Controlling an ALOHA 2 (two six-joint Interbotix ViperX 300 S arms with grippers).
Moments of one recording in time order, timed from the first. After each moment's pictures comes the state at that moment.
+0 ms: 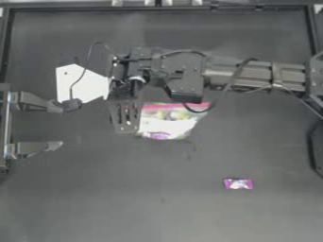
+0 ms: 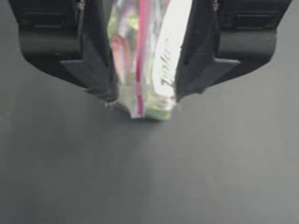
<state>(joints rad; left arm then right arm) 0.12 -1.03 1.28 -0.02 -0.11 0.03 -0.15 0.53 -0.52 0.02 1.23 -0.25</state>
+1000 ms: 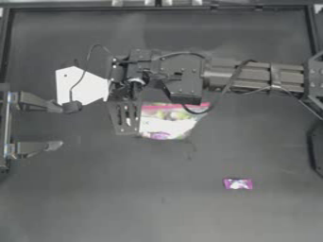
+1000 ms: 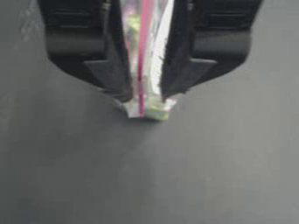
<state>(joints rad) 0.12 -1.03 1.28 -0.02 -0.10 0.03 -0.15 0.53 -0.52 0.02 1.23 -0.25</state>
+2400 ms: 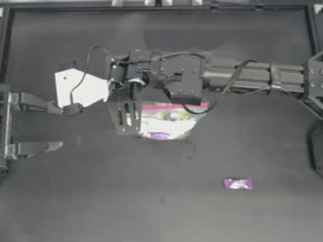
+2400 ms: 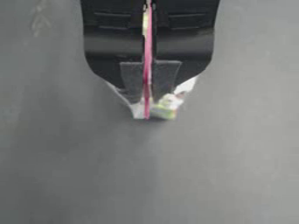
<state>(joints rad) 0.12 -1.03 1.28 -0.02 -0.08 0.03 -0.15 0.53 -0.51 0.01 1.22 -0.29</state>
